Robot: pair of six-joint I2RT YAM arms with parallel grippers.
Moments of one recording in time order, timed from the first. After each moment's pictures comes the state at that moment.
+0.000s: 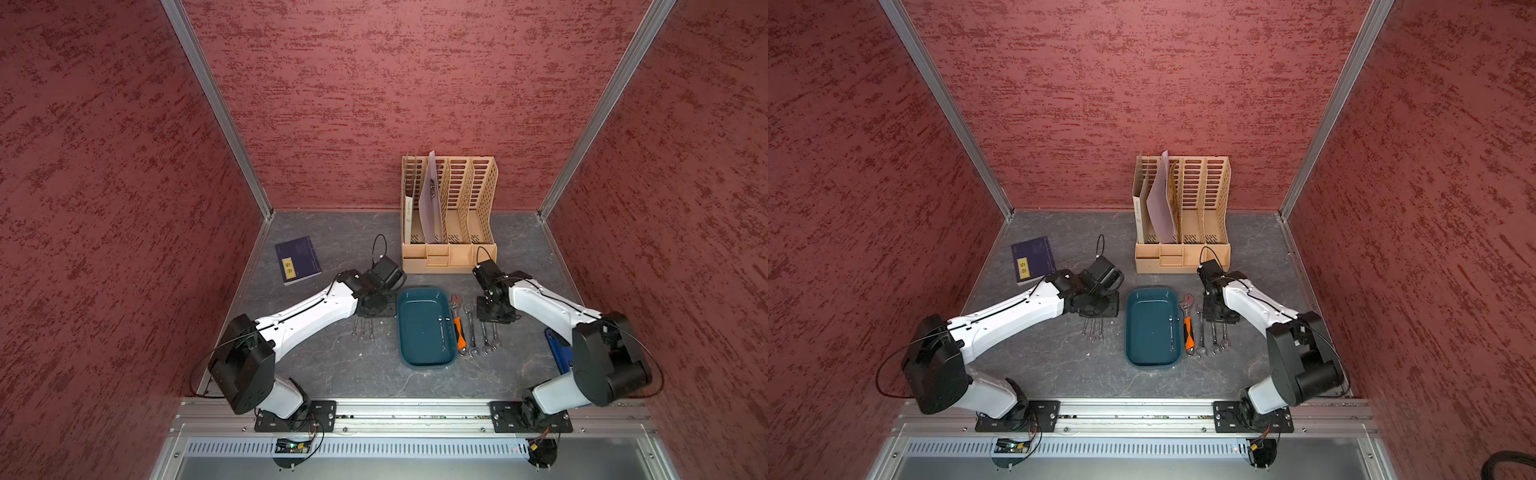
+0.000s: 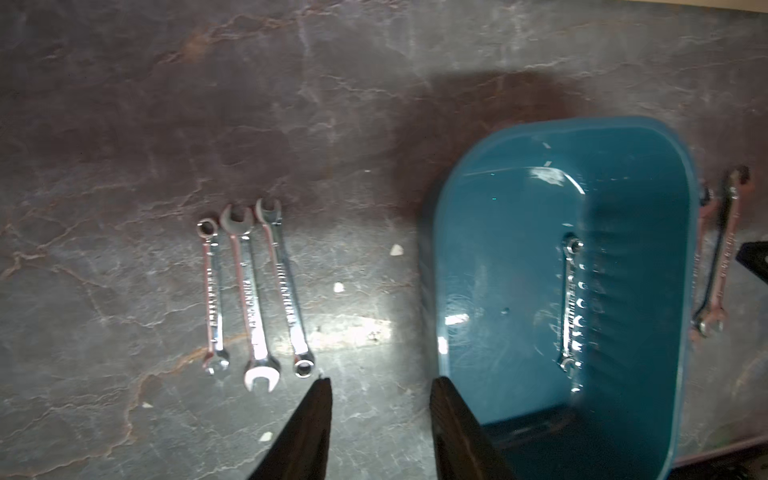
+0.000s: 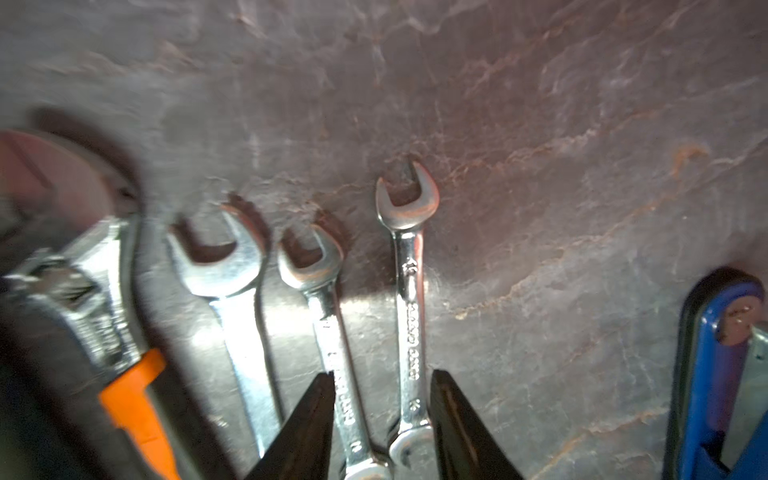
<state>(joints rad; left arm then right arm) -0.80 1.52 1.17 -0.84 -0.06 -0.74 0.33 1.46 0.91 -0.86 0.15 0.50</state>
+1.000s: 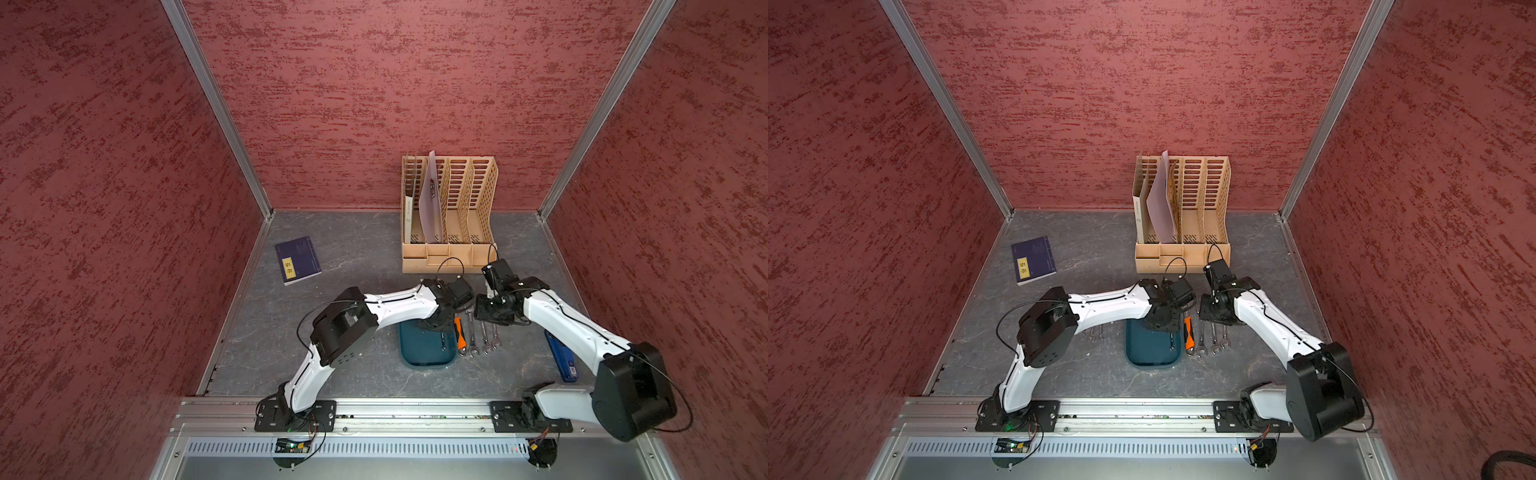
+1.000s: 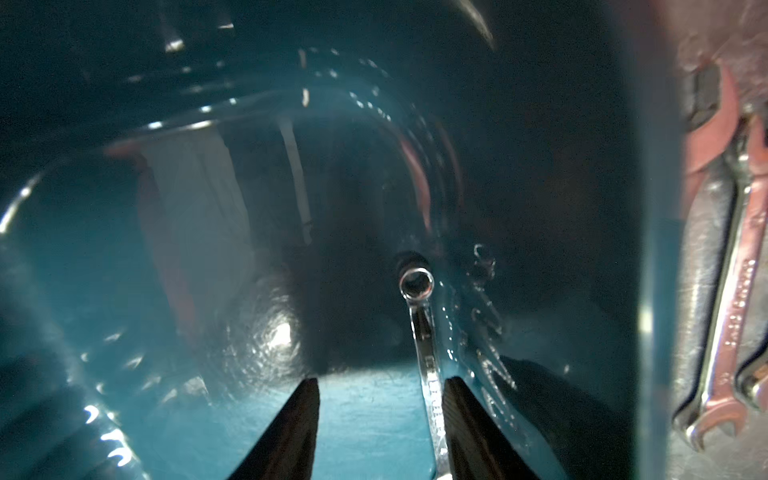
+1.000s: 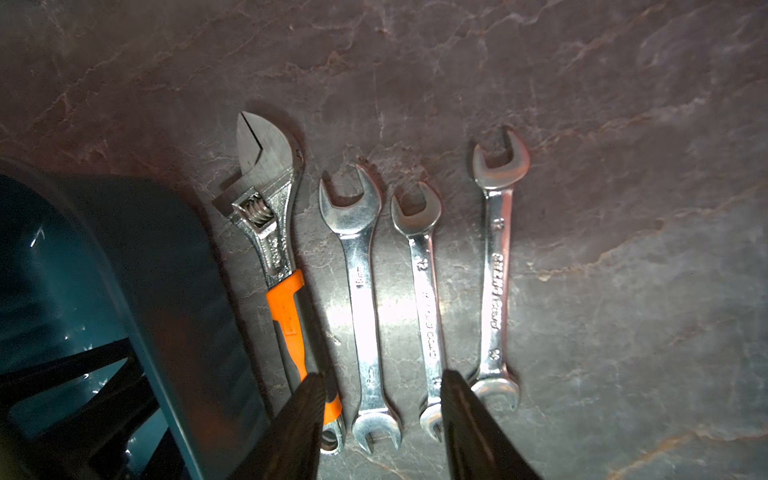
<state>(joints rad) -1.04 2.13 1.63 -0.87 -0.09 -0.89 0.33 1.33 0.88 -0.84 -0.04 0.53</state>
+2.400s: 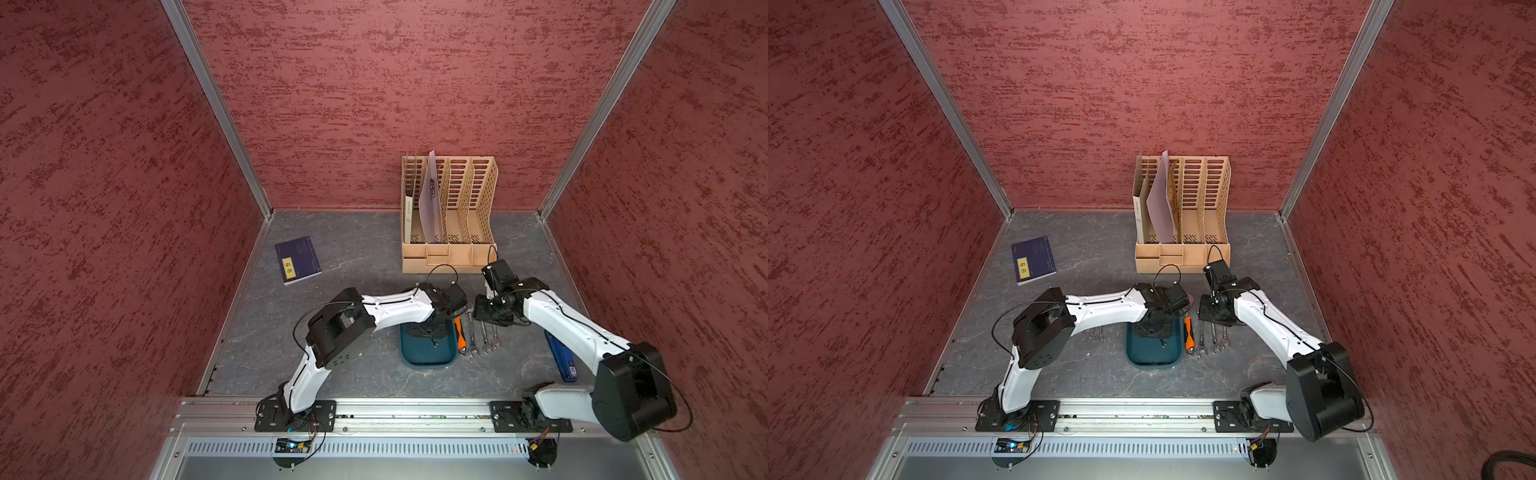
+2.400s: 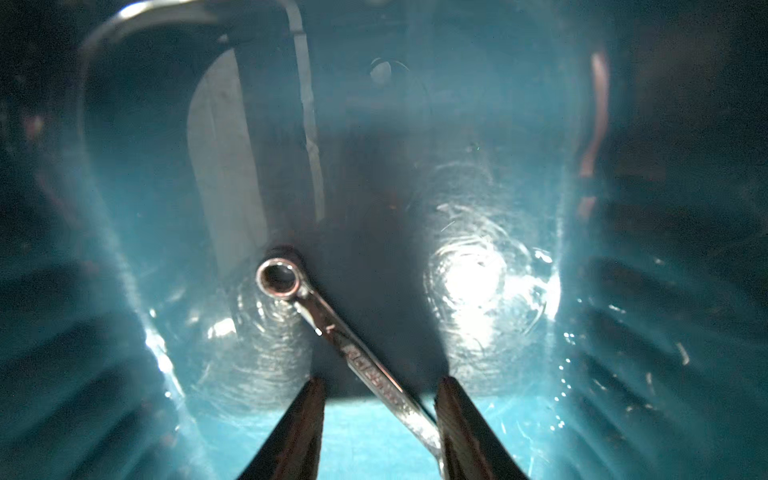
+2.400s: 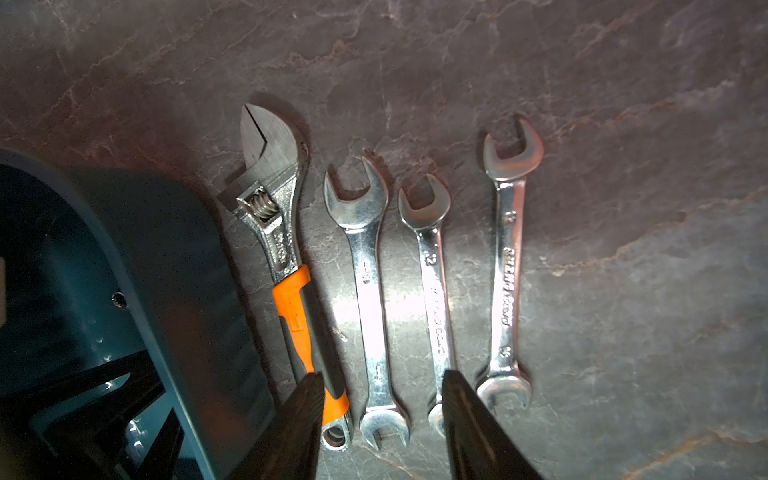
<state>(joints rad) -1.04 2.10 1.54 -0.90 -0.07 -0.98 0.33 1.33 0.87 -0.83 -0.07 0.54</state>
